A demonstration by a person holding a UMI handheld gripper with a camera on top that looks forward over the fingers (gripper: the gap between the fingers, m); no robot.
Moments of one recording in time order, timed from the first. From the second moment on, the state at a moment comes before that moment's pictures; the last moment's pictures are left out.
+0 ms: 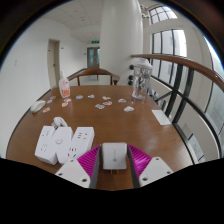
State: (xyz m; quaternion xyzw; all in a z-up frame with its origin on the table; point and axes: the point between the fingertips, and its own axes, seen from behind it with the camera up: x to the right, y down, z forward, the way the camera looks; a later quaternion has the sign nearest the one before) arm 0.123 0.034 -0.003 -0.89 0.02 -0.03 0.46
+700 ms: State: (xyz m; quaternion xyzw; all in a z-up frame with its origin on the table) arm 0.098 -0.112 0.071 -0.83 0.00 -0.02 0.56
